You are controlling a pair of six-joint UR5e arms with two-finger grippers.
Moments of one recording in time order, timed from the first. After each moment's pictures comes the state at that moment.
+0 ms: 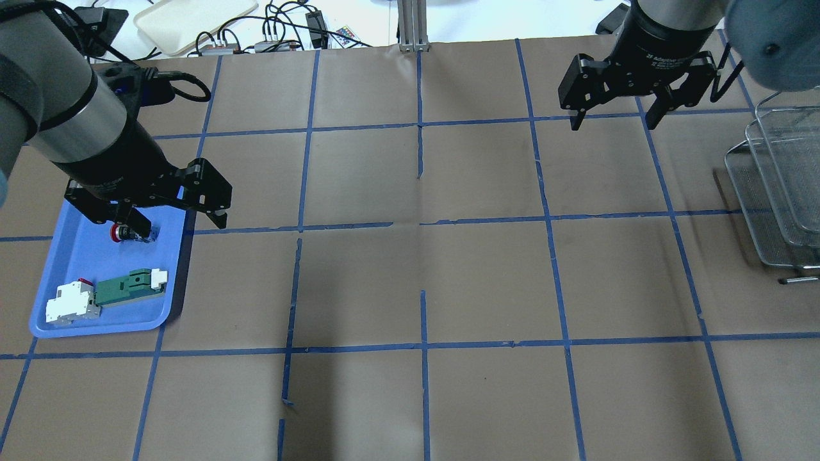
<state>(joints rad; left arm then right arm) -1.50 -1.38 -1.74 -1.65 1.58 -0.01 1.56 -1.53 1.51 -1.57 -1.57 0.03</state>
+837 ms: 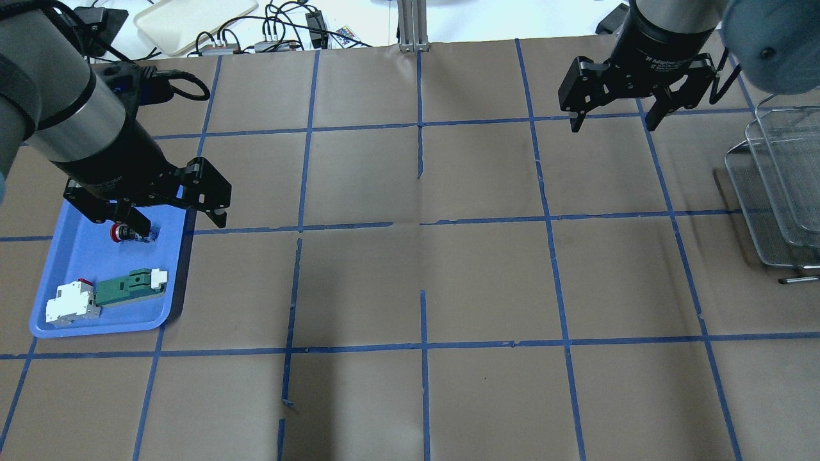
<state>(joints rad) -1.49 -1.38 -1.74 -1.65 1.57 -0.01 1.56 -1.53 1.52 -1.58 -1.58 0.03</state>
